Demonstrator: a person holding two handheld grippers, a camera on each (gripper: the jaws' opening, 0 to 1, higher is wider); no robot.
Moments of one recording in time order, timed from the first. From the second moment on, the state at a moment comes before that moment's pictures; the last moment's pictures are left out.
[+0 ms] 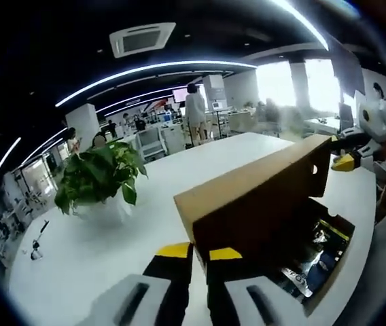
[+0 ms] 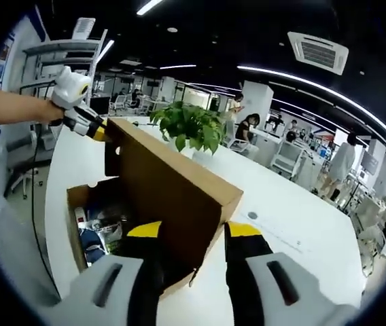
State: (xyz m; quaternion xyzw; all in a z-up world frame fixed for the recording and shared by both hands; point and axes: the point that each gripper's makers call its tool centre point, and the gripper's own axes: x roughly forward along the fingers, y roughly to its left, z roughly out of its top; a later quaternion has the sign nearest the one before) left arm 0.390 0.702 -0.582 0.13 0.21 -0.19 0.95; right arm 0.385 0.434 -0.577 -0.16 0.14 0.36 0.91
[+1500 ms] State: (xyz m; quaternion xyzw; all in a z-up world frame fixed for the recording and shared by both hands) left arm 0.443 0.701 -0.619 0.17 0.25 -0.19 0.93; right arm 0.407 0.410 -0.670 -0.16 0.23 0.30 0.91
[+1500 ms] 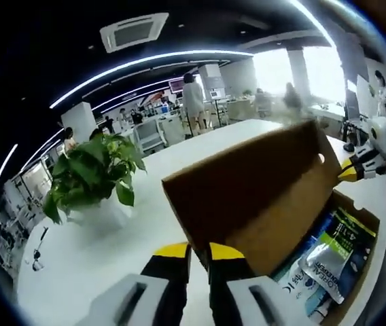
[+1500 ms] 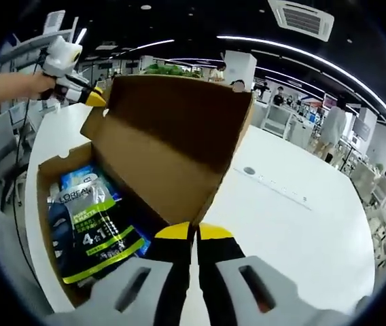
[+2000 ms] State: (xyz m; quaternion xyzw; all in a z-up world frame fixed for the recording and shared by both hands) left arm 0.406 0.710 -0.664 0.12 0.30 -0.15 0.94; right arm 0.418 0.413 -0.671 -0.18 0.24 0.31 0.90
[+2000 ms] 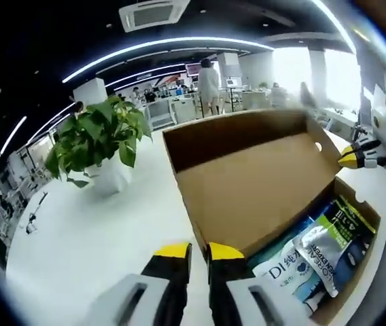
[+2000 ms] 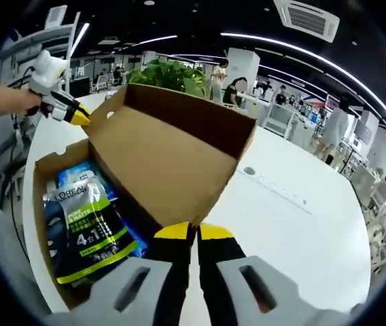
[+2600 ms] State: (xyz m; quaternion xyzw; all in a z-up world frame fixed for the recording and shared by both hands) left arm 0.420 0.709 -0.676 0.11 0.31 -0.14 0.93; right arm 0.434 0.411 -0.681 -0.18 0.26 0.32 0.89
